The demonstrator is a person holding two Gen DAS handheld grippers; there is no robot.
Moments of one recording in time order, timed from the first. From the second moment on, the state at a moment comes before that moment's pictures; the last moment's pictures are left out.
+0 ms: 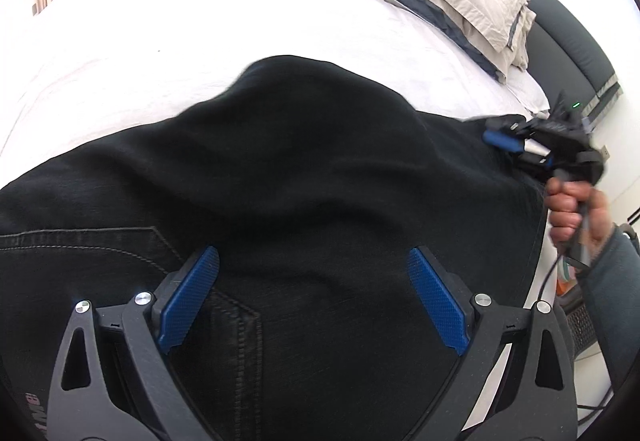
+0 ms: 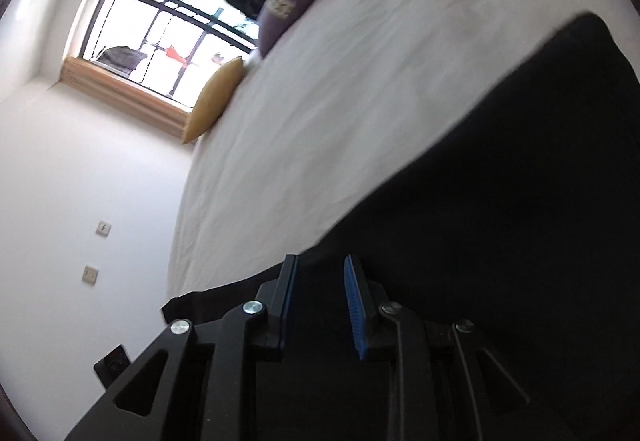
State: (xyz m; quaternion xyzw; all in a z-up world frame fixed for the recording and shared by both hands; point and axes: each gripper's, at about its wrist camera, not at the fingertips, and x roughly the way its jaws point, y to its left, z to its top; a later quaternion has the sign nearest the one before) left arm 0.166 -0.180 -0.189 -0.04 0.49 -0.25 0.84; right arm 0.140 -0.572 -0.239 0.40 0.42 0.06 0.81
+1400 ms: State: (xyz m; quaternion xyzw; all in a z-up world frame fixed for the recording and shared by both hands) left arm 0.150 -0.077 -0.187 -0.12 0.43 -0.23 0.86; right arm 0.256 -0.226 -0.209 -0.18 0.57 0.33 0.73
